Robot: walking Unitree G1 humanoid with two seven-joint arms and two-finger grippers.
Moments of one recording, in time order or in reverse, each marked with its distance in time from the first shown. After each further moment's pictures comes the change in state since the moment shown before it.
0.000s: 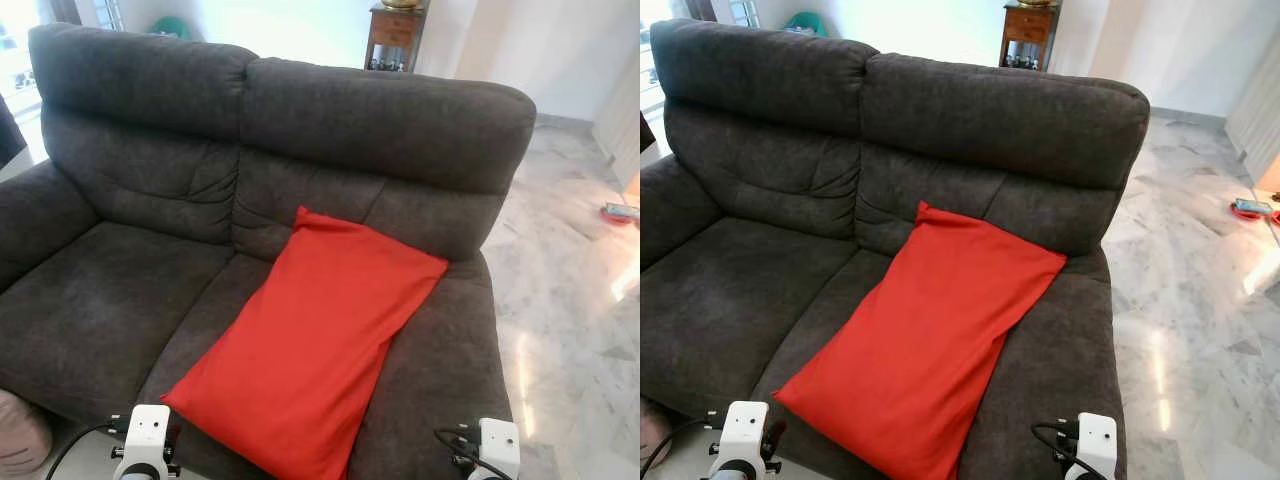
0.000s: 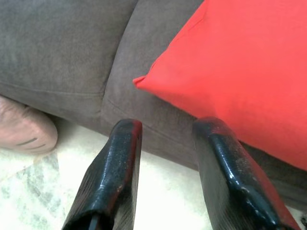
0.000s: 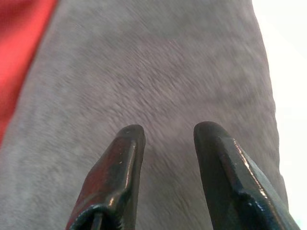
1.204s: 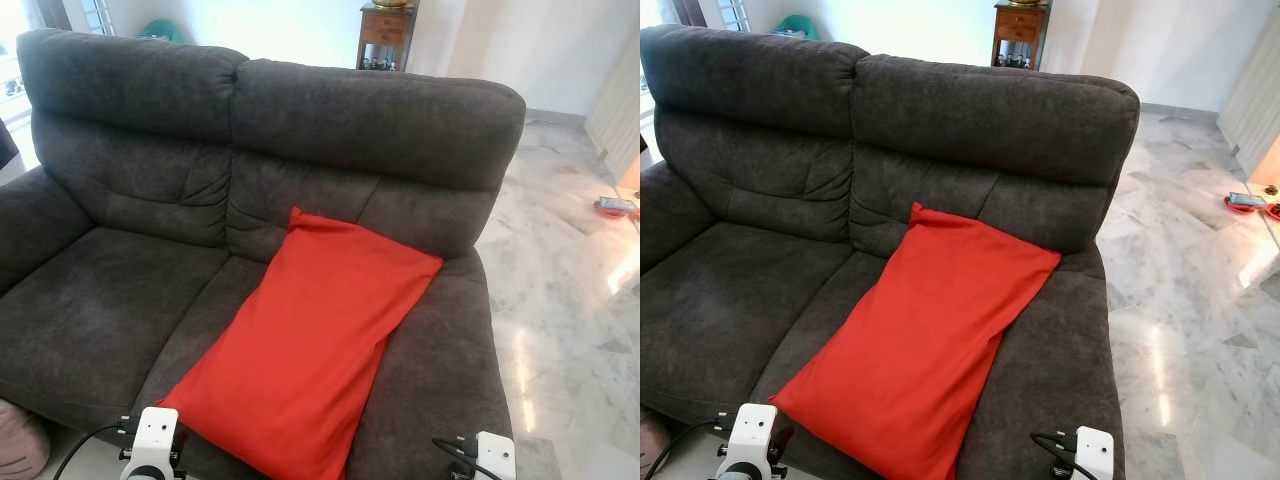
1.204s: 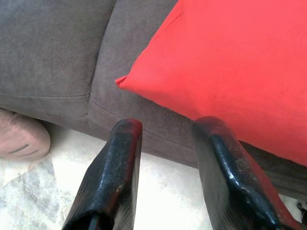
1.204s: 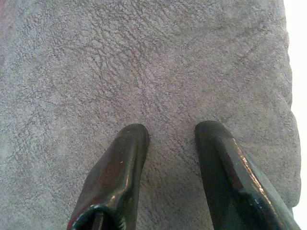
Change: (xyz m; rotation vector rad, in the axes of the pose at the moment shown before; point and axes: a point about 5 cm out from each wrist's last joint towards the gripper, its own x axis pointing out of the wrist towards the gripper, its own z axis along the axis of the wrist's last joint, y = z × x) left arm 0.000 -0.006 -0.007 0.029 0.026 -0.046; right arm -0.001 0.006 -0.017 0.022 0.157 -0.014
